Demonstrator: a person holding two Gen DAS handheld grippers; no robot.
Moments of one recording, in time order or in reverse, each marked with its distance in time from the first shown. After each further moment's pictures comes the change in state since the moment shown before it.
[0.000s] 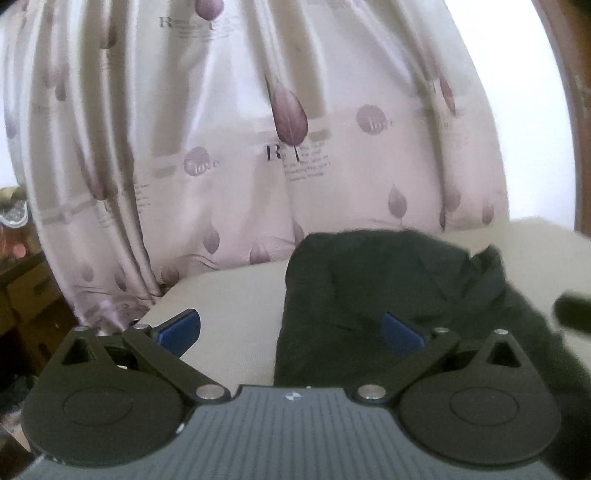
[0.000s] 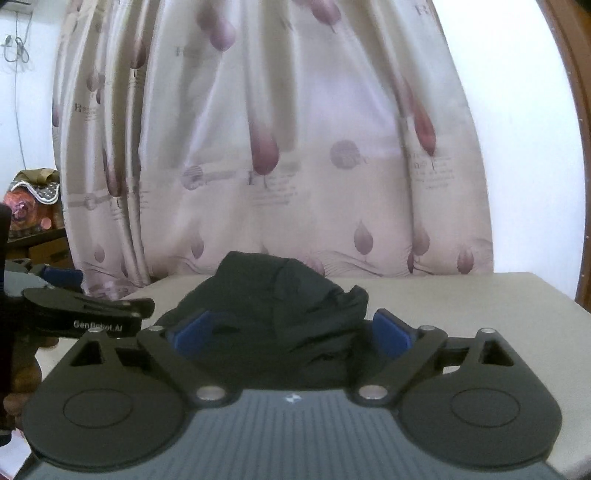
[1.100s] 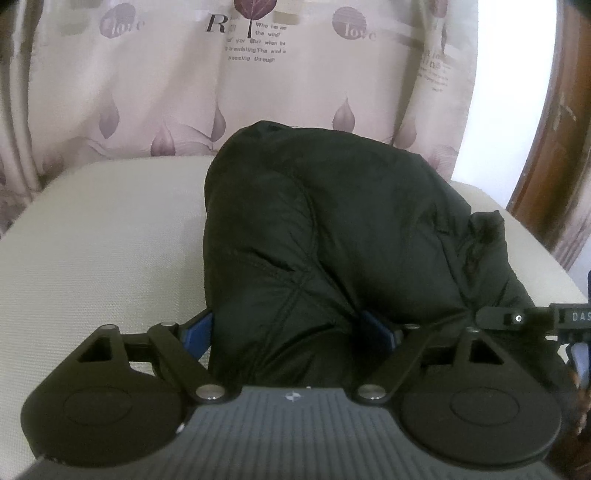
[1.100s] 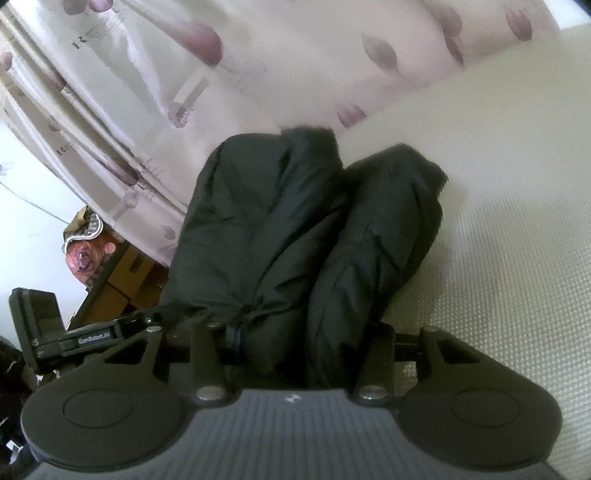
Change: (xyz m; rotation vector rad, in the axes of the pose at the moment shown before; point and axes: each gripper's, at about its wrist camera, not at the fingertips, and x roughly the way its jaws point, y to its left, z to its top) left arm 0.146 0.039 -0.018 -0.142 0.335 -0.392; right arm 0.161 -0.126 -0.042 0.537 0.461 0.414
